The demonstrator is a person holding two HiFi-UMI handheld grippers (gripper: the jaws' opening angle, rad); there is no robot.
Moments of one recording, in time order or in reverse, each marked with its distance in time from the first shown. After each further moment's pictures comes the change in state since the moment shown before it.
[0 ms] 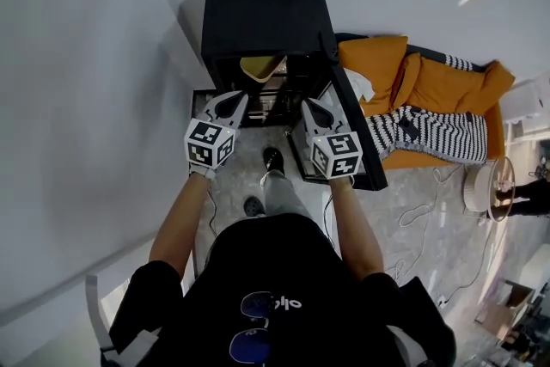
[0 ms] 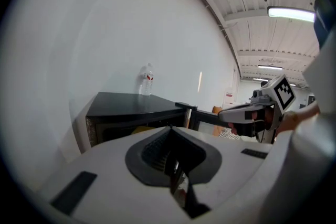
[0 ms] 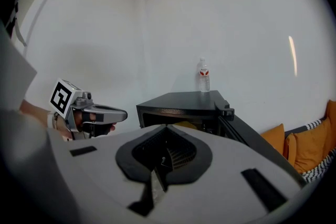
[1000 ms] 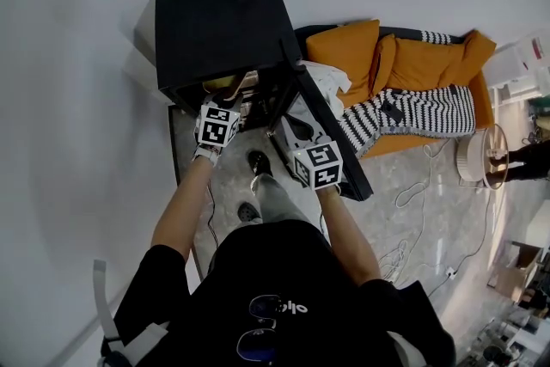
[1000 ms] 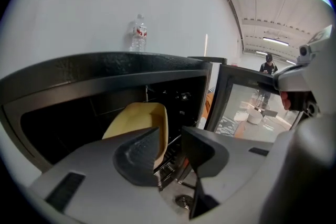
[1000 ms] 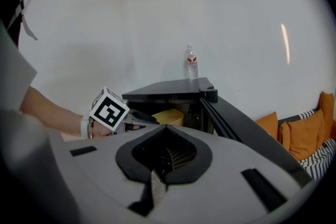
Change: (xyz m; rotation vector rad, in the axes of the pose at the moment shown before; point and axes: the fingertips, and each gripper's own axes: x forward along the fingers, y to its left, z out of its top) left arm 0.179 0.039 -0.092 0.092 0.315 0.017; right arm 0.028 -0.059 -0.044 0.064 0.103 -0.063
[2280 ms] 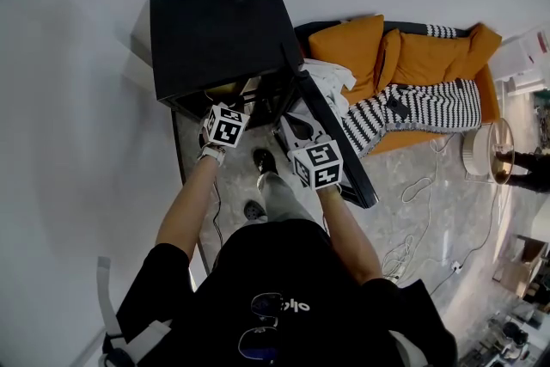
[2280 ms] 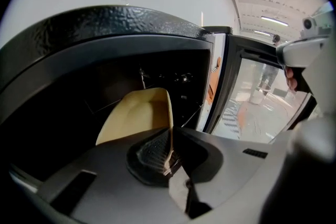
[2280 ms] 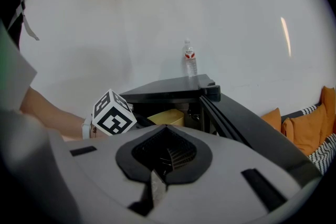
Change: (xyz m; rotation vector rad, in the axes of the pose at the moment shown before) left arm 0.015 -0.008 -0.017 0.116 0.177 0.020; right arm 0.008 -0.001 0.006 0.028 0.005 0.012
